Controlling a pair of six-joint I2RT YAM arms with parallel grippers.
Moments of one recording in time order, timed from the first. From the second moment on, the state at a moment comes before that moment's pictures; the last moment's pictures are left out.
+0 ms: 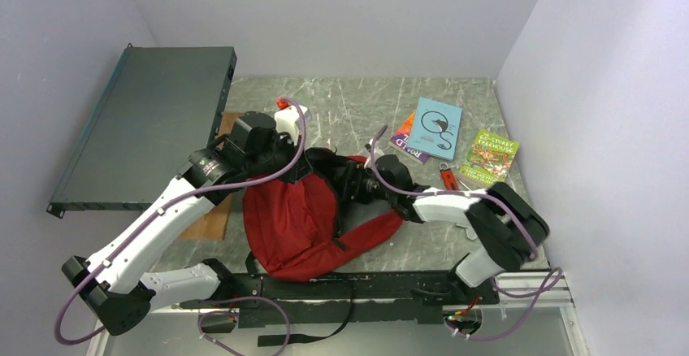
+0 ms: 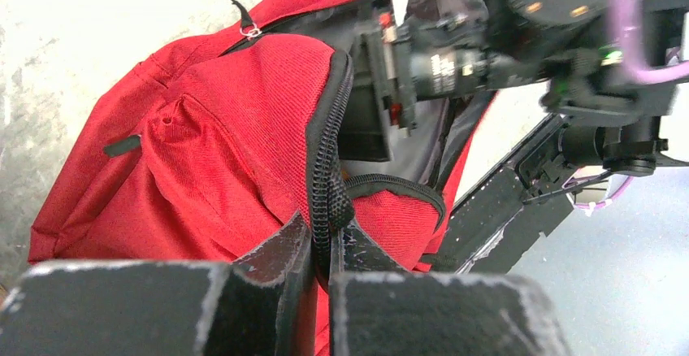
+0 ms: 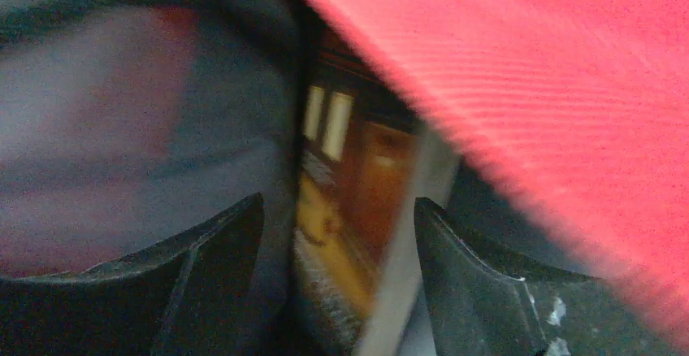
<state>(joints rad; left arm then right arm) -0.70 1.11 1.26 -0.74 0.15 -0.28 0.71 1.58 0.57 0.57 -0.33 0.91</state>
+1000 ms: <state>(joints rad) -0.69 1.15 1.20 -0.62 0.27 -0.27 -0.20 1.51 0.94 -0.19 -0.17 0.57</state>
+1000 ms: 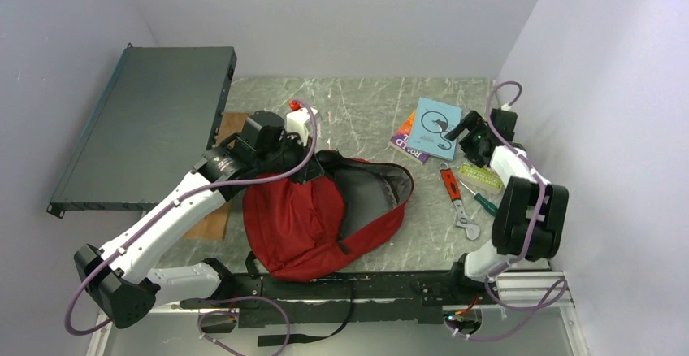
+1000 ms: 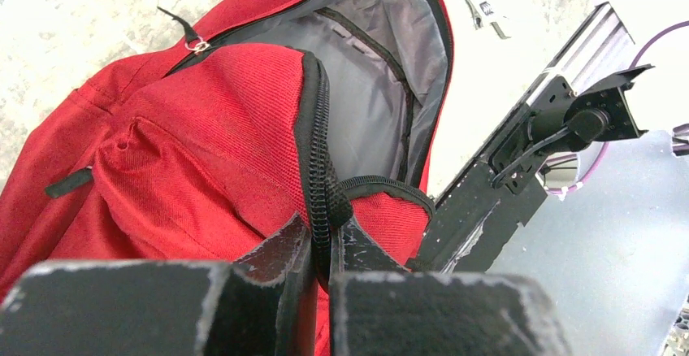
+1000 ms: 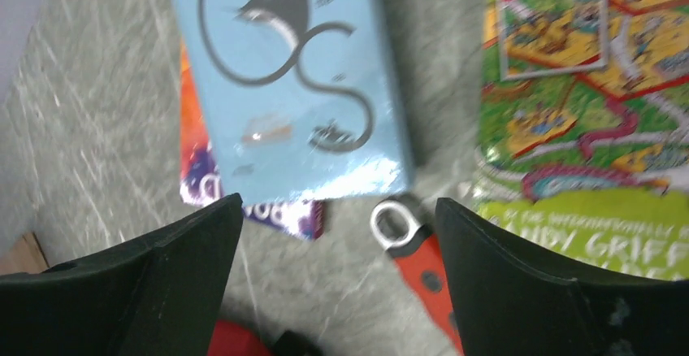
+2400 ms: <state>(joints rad) -0.68 1.21 1.18 -0.53 0.45 -0.30 -0.39 2.12 1.21 0.01 -0.86 0.61</state>
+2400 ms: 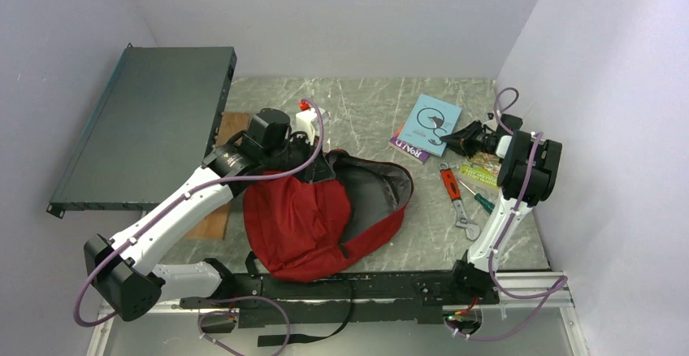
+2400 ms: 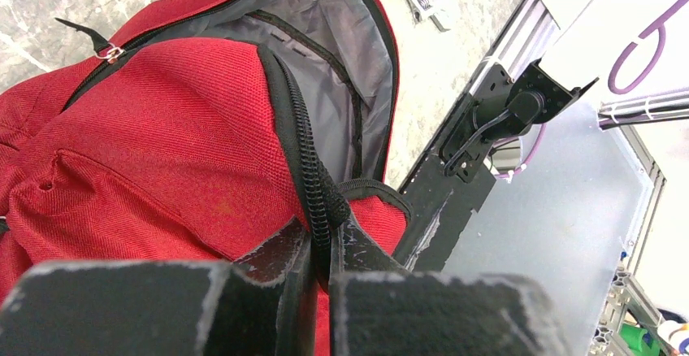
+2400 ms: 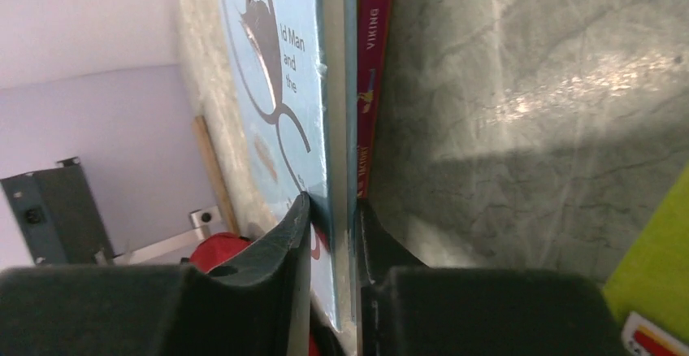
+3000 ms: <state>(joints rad) -0.68 1.21 1.18 -0.53 0.39 -0.32 -0.36 1.62 0.95 0.05 -0.78 0.79</state>
